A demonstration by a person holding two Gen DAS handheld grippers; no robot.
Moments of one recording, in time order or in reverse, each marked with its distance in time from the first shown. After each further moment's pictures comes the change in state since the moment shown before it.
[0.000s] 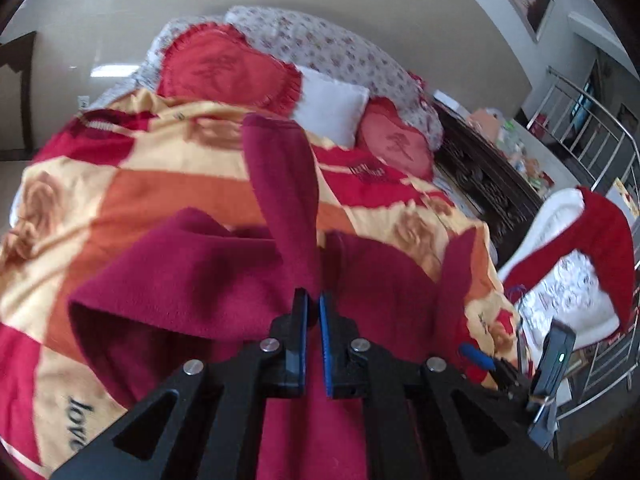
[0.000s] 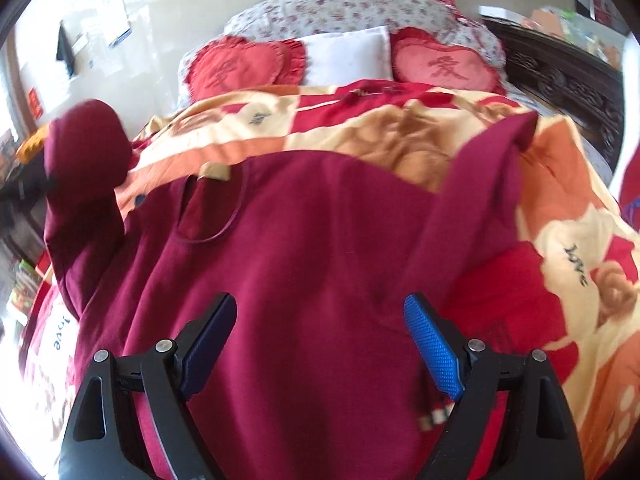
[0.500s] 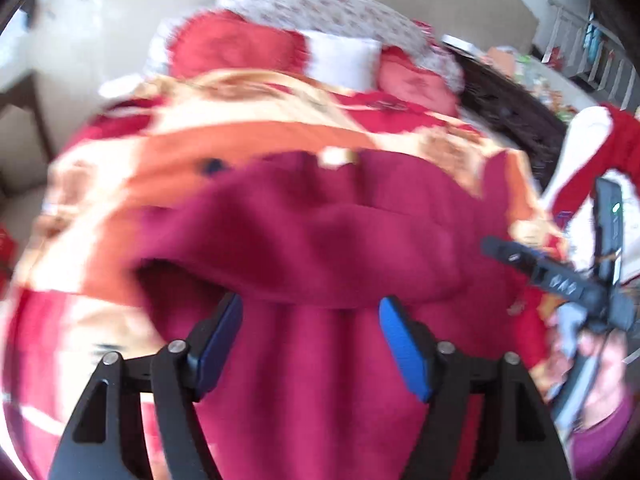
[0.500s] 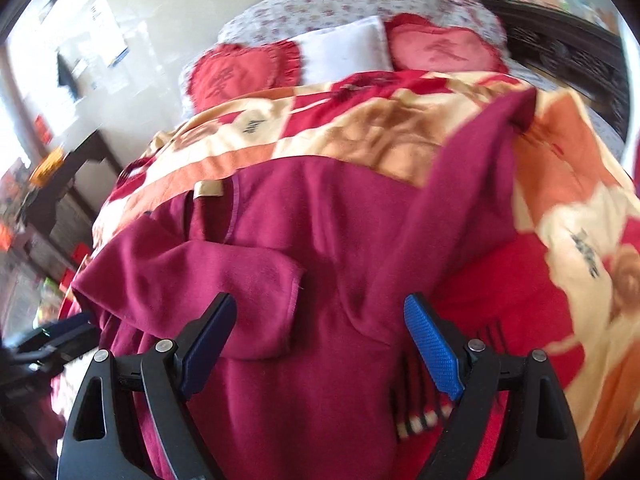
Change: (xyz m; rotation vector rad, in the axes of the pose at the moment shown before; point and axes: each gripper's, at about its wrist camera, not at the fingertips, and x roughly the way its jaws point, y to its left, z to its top) left arm -0.017 0.011 -0.057 0.150 0.064 0.285; right arm 0.008 -0.023 0.012 0.032 0.026 0.113
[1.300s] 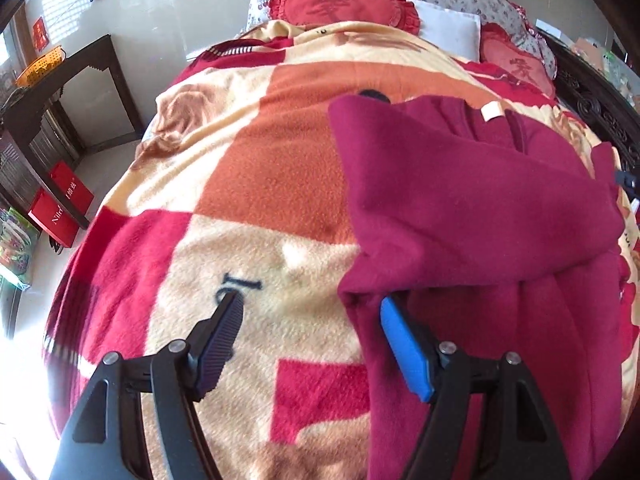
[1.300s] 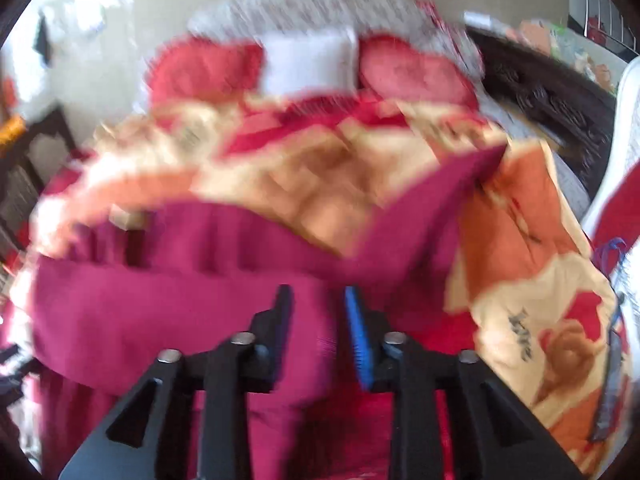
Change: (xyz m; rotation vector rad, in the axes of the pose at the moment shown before) left arm 0.022 0.069 -0.037 -0.119 0.115 0.233; right arm 0.000 -0.016 0.046 -0.097 -0.050 -0.181
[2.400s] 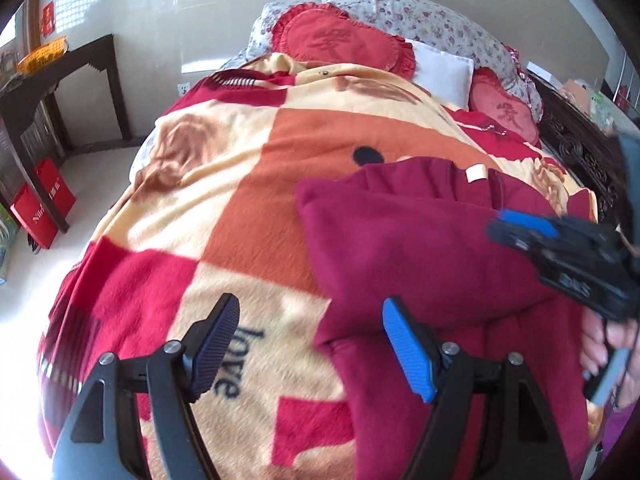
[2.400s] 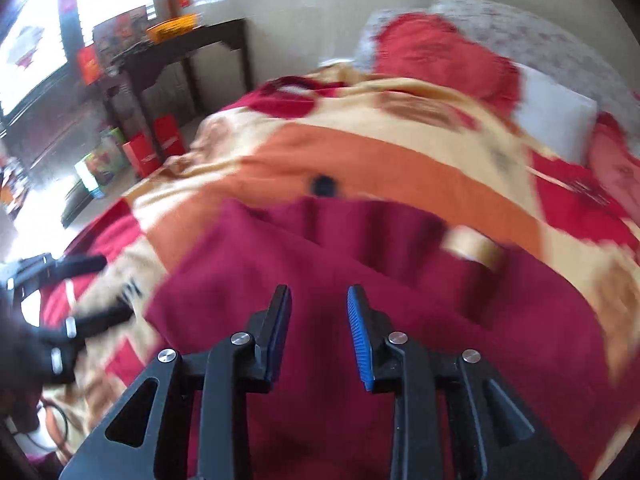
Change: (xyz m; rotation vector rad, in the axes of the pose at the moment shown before) left arm -0.011 0.010 0.028 -0.055 -0.093 -0.096; right arm 0.030 0.202 -0.019 -0.428 0.085 0.359
